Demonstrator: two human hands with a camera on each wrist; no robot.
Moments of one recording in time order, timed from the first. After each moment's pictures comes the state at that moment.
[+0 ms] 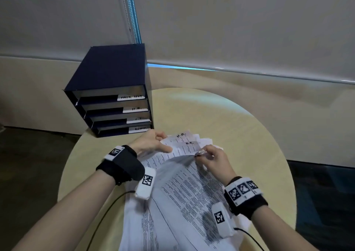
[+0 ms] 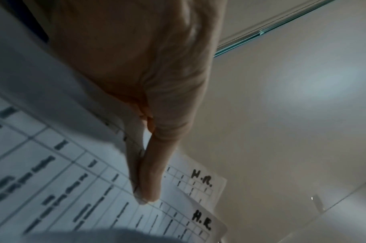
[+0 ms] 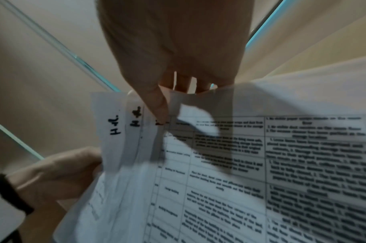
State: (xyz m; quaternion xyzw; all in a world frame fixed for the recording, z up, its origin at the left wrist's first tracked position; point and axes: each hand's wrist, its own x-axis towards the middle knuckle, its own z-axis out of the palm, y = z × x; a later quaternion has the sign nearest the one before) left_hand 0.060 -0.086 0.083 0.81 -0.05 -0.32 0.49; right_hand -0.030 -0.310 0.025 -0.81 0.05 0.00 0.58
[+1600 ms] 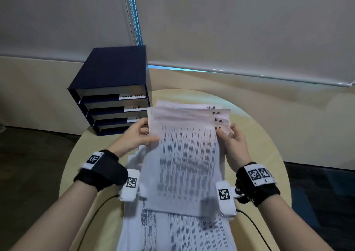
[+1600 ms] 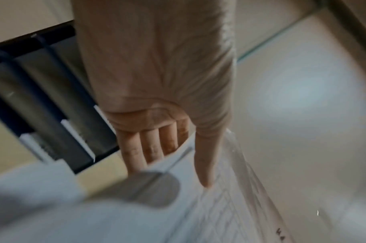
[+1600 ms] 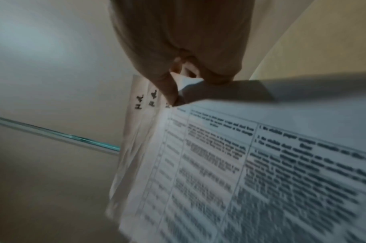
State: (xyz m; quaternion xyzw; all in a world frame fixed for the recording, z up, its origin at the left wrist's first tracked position) left_hand 0.039 -0.049 0.098 0.78 -0.11 -0.19 0.58; right_hand -0.029 -0.332 0.075 -0.61 0.13 -0.12 0.77
